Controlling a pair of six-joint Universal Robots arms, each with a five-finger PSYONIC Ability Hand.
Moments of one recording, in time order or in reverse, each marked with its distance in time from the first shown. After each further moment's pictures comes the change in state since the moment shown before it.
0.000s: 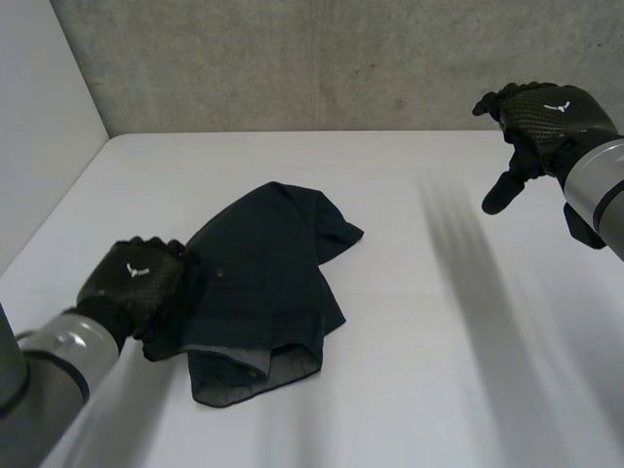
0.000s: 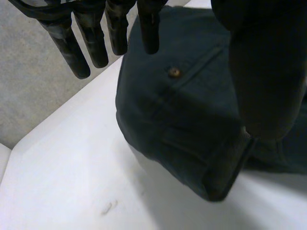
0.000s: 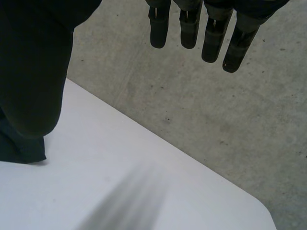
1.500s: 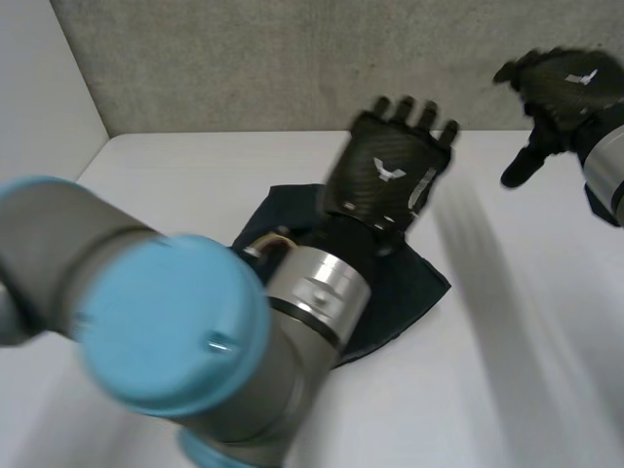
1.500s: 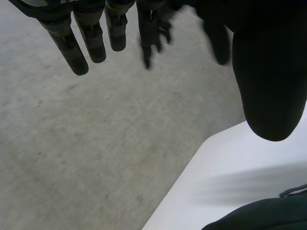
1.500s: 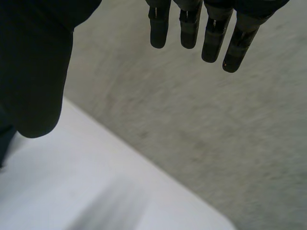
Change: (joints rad) left arm -0.592 -0.398 0.612 0.364 -0.125 0.009; right arm -0.022 -0.044 0.010 -0.067 0.004 -0.060; left_hand -0.089 -0.043 -0.053 -0.042 -0.021; right_hand 0.000 0.000 0.000 0.000 0.000
